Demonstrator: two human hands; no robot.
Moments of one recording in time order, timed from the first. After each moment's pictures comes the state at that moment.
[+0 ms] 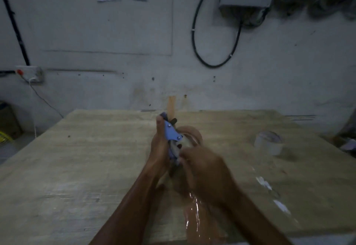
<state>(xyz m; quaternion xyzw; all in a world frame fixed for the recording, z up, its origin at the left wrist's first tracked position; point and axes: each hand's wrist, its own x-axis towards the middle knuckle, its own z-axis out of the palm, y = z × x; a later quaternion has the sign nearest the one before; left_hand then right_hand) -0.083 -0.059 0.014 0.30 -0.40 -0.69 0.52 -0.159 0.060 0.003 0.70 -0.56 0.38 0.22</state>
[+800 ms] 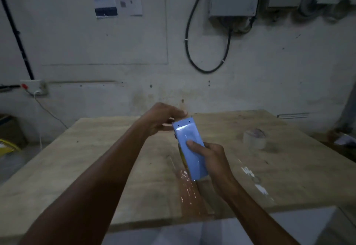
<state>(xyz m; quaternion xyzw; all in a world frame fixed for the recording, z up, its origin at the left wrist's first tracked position) -0.060 -0.058 0.119 0.36 -0.69 -0.56 0.28 -0.158 0.095 0.036 0.35 -0.60 0.64 -0.33</state>
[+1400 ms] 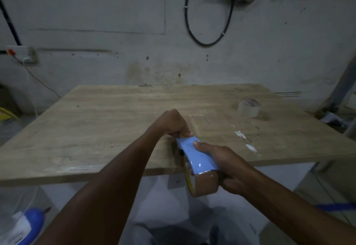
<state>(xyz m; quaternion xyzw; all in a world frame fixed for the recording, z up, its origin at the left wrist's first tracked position) -0.059 -0.018 0.013 0.38 -0.85 -0.34 0.11 -0.126 0.180 0.006 0.20 -0.61 0.55 -0.53</state>
